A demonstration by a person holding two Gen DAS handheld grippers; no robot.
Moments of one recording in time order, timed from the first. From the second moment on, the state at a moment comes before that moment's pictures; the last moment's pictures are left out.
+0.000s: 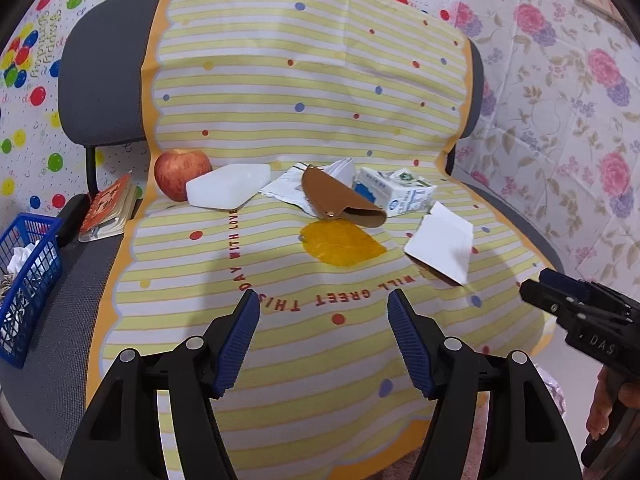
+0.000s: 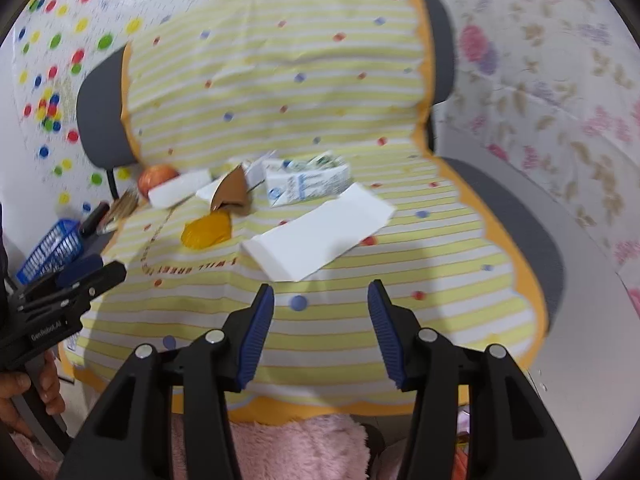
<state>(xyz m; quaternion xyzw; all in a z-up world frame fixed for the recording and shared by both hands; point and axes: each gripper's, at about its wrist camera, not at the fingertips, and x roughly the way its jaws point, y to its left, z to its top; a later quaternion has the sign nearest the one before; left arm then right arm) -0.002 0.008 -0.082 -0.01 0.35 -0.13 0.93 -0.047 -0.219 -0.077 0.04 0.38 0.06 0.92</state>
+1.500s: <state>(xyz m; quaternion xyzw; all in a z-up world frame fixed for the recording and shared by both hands) 0.095 -0.054 -0.119 0.07 0.41 -0.17 0.89 0.002 -0.225 -0.081 0.02 0.36 0.09 0.93</state>
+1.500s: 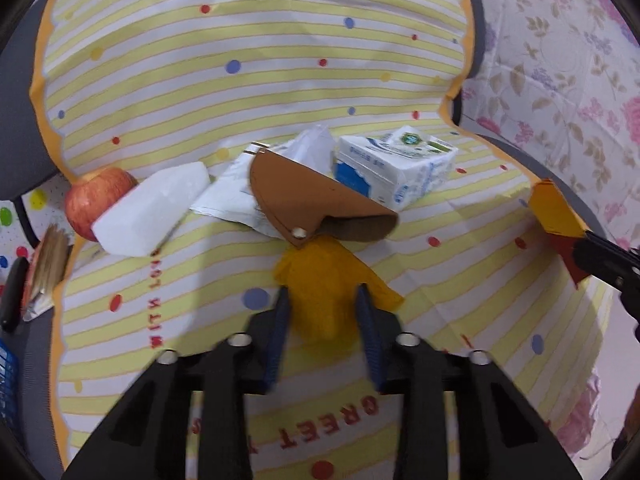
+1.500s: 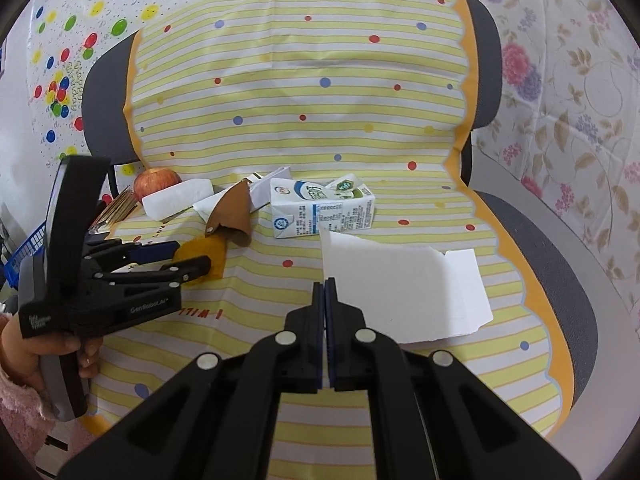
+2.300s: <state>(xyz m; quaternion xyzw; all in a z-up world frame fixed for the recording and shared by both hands) -0.034 -0.070 -0.032 0.05 0.29 -0.26 0.92 -0.106 -0.261 0.005 0.06 0.26 0.06 0.96</state>
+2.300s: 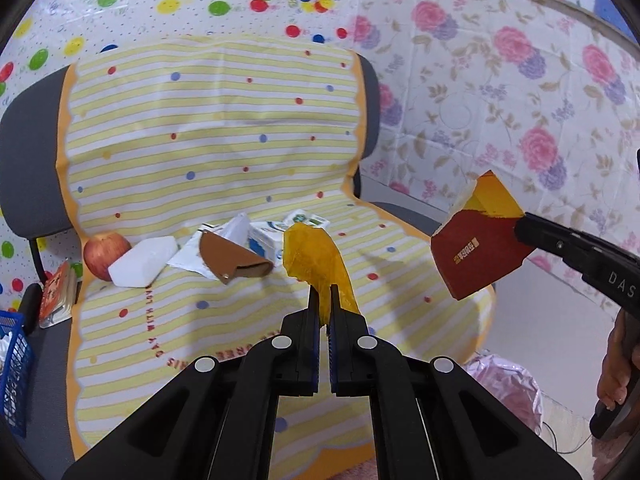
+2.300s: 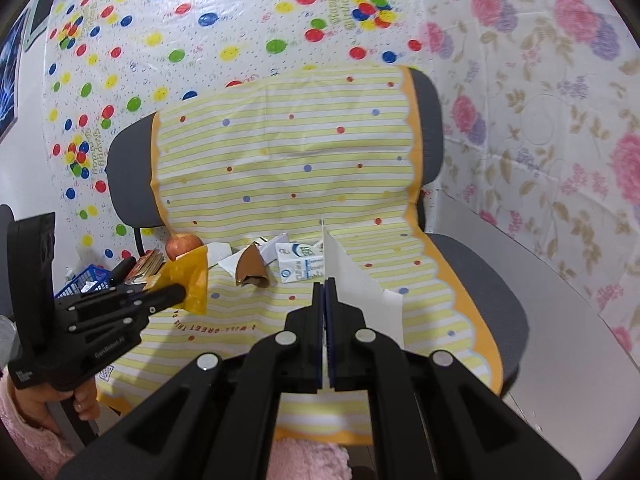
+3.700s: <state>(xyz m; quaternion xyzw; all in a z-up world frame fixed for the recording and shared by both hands) -0.150 -0.288 -0.138 0.16 0.34 -0.50 0.78 -0.281 -0.399 -0.106 0.22 0.35 -0.12 0.91</state>
